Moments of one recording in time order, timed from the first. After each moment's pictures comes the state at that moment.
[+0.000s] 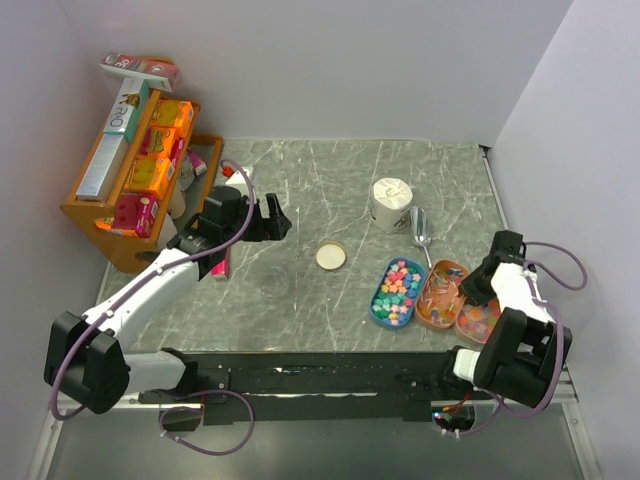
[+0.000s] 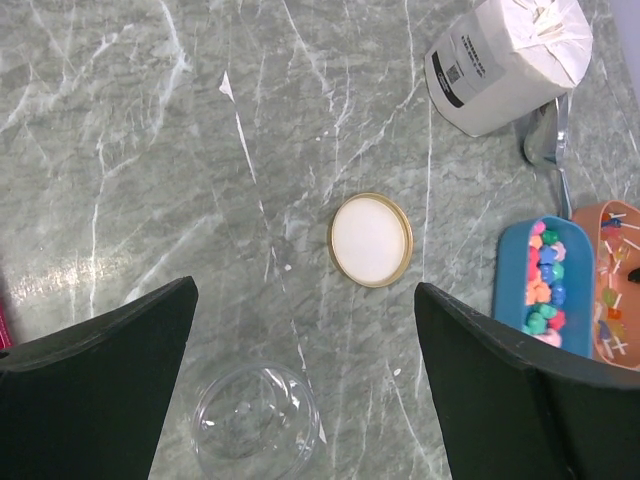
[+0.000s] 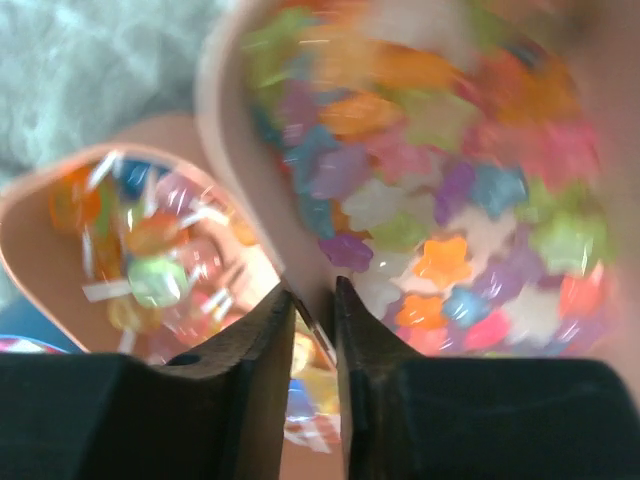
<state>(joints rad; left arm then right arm) -0.48 1.25 0.94 -0.17 0.06 -0.44 -0.41 1.23 0.66 -0.67 0.01 0.55</state>
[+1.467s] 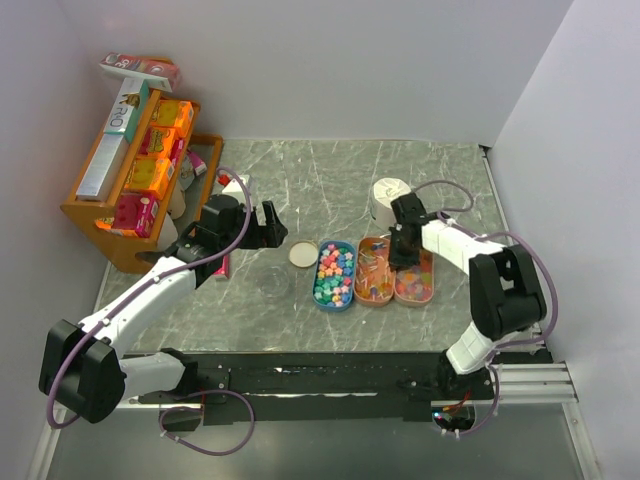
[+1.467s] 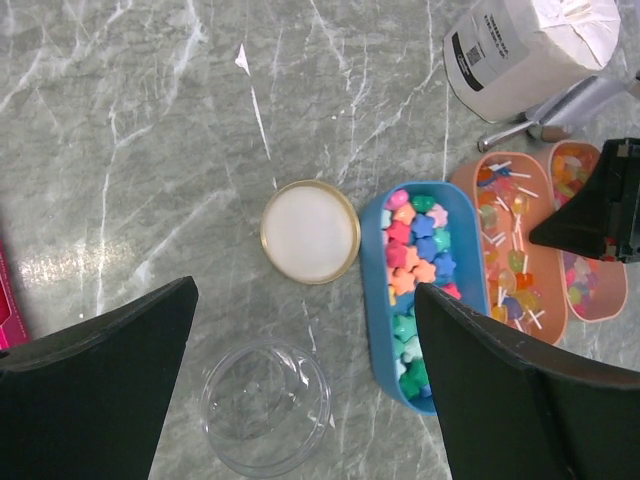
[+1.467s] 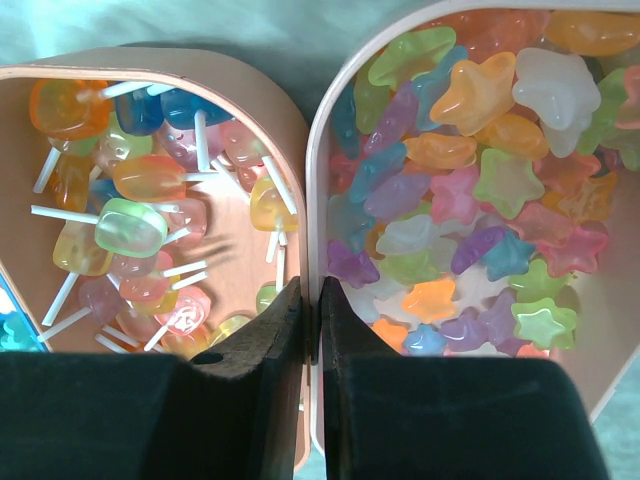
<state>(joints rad) -0.48 1.19 0.86 -0.16 0.04 -0.45 0.29 1.62 0.98 -0.60 0.02 0.45</state>
